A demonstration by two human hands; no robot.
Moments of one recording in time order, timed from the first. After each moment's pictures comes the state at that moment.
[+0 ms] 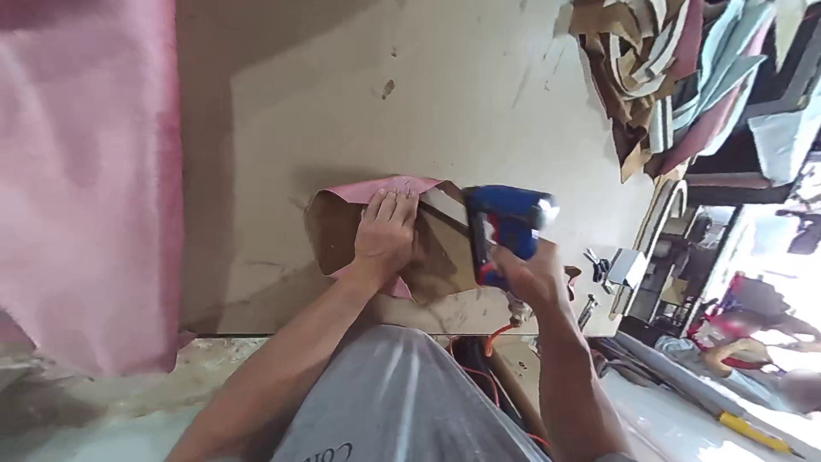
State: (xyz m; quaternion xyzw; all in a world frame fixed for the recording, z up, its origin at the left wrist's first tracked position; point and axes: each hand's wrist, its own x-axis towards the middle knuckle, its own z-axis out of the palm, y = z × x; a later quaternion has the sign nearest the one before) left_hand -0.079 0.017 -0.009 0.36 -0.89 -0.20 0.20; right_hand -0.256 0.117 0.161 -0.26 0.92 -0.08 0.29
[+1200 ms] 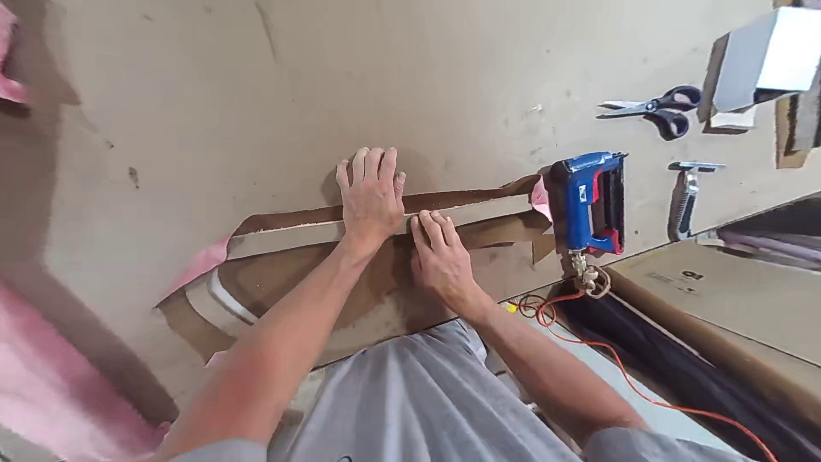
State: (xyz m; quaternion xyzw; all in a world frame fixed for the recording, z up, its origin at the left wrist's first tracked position) left_hand -0.336 0.128 0.003 0.21 -0.96 -0.17 -0.03; right_hand -0.330 0.315 0.016 -0.45 0.88 -0.11 0.09
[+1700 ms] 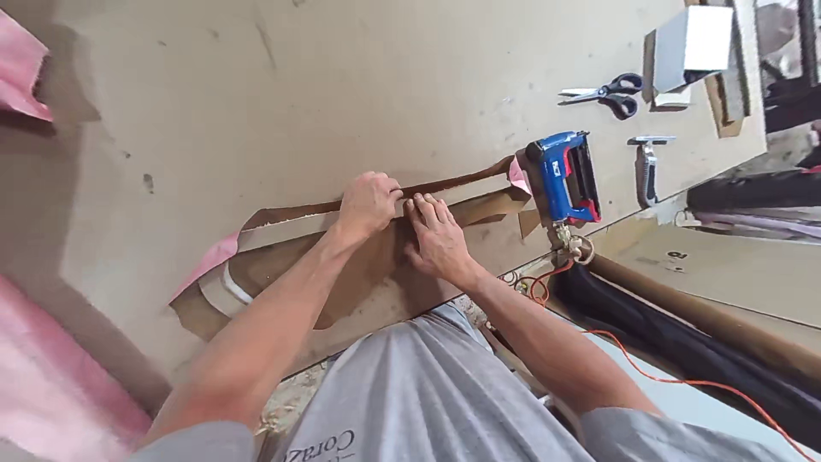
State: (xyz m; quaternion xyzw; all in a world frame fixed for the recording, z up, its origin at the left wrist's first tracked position) left_hand -0.314 0.113 0.038 0.06 -0.94 -0.33 -0.09; right_hand -0.331 0.315 0.021 -0.43 0.89 -0.07 0.15
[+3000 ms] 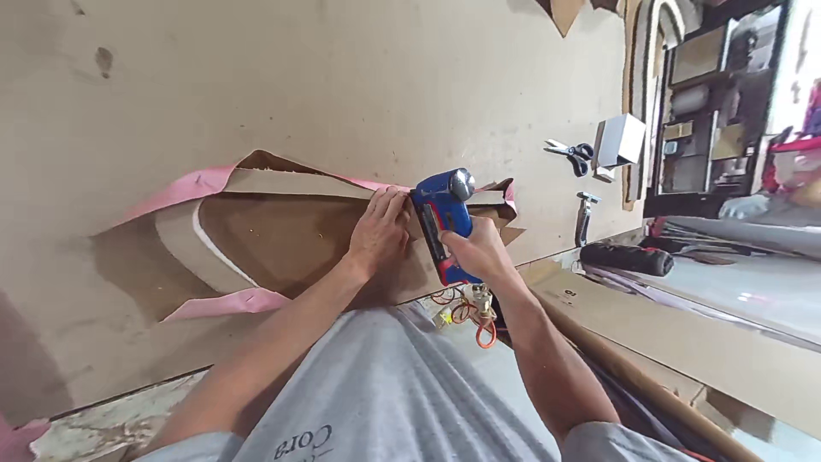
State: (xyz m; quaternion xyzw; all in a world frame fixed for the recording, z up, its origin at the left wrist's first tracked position) left_hand -0.220 0.172 -0.017 0.06 -0.95 -0.27 0.11; right_hand -0.331 0.305 0.134 -0.07 0.90 -0.20 0.39
